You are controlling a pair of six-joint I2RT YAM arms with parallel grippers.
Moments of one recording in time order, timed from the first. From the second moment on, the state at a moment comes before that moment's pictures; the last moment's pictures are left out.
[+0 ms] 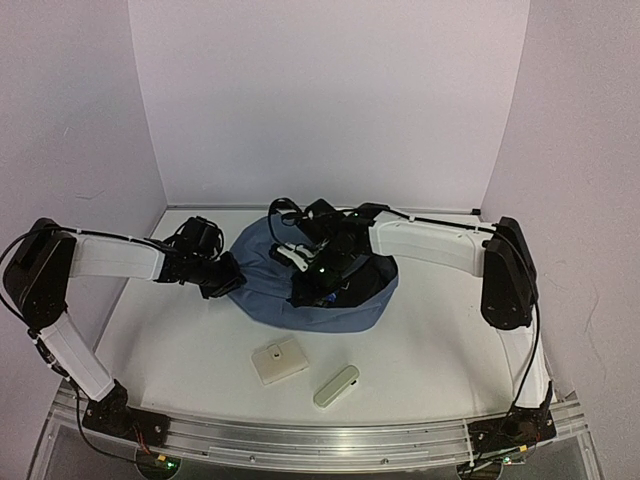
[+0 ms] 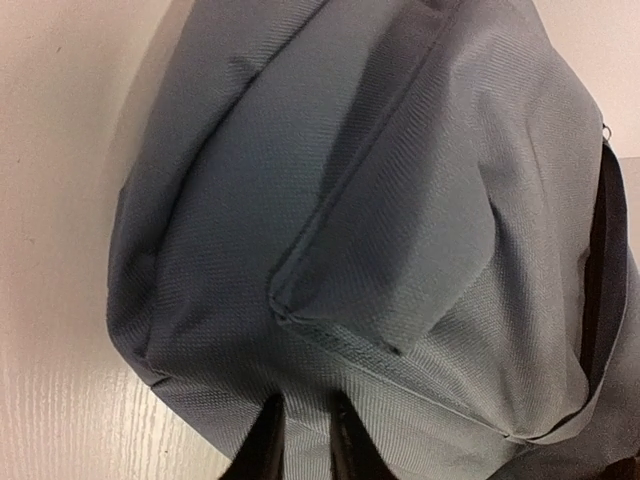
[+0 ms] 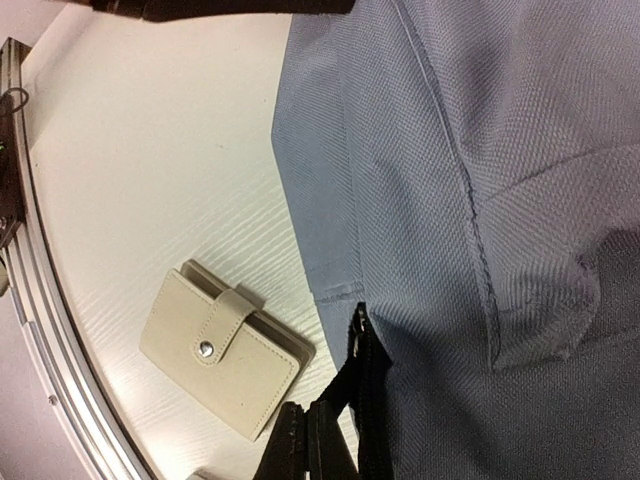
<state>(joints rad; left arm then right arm) -0.53 1.62 0.89 -0.11 0.11 -0.92 0.92 2.20 1.93 -0.83 -0.30 0.01</state>
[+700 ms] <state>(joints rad) -0.36 1.63 0.81 0.00 0.21 -0.92 0.90 2.06 1.73 -0.81 -0.28 -0.07</state>
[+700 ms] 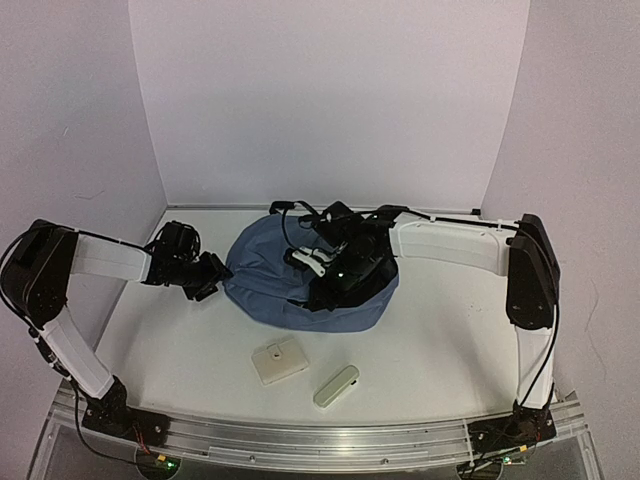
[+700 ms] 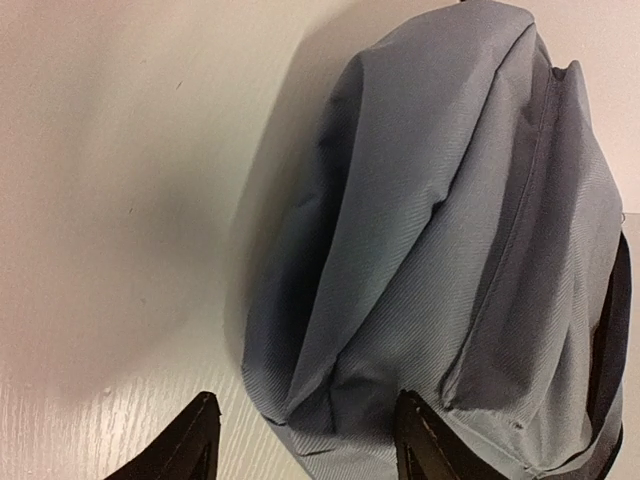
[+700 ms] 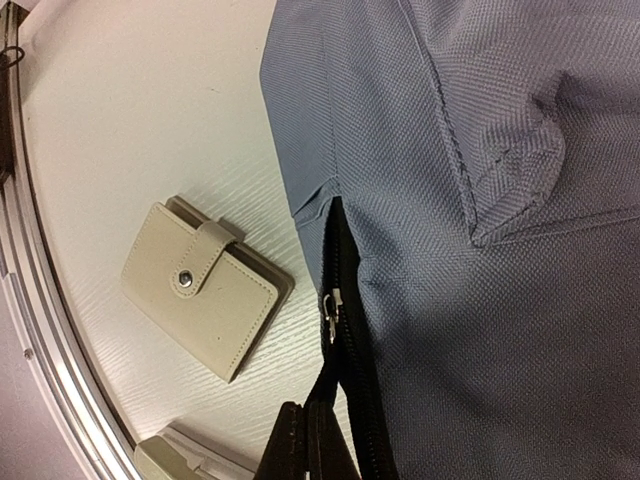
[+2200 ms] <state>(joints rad) -0.26 1.76 0.87 0.13 0.42 -0.94 0.79 1.90 1.54 -0.81 -0.28 -0.08</state>
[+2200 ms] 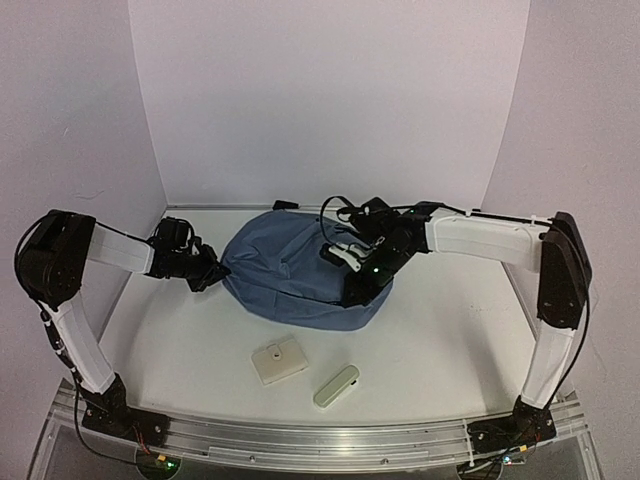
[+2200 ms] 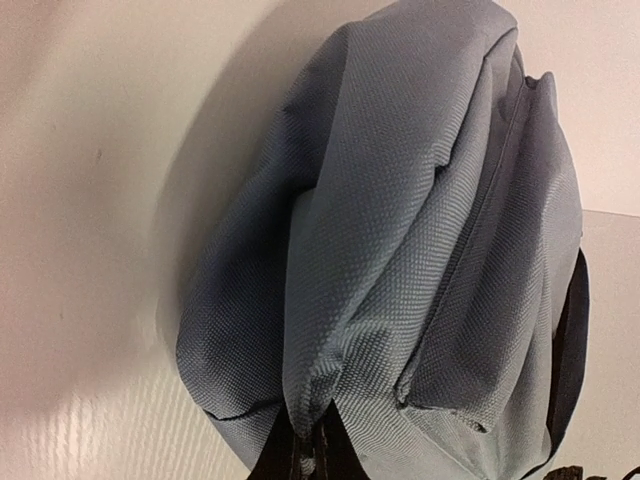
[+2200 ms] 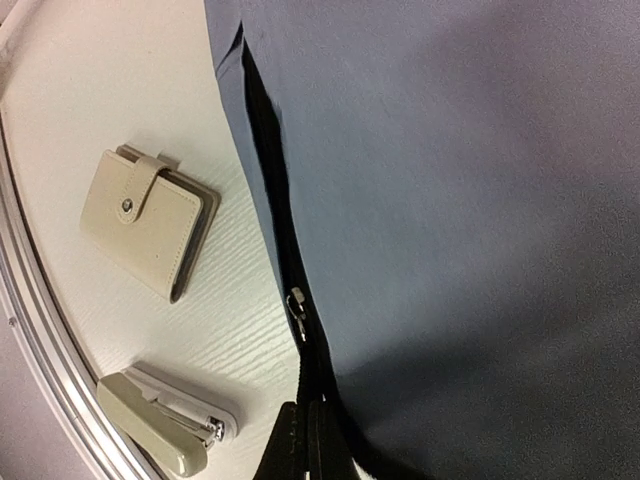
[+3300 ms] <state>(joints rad) -0.56 1.23 0.80 -0.12 0.28 -0.22 0.75 1.95 1.64 -0.86 -0.45 -0.01</state>
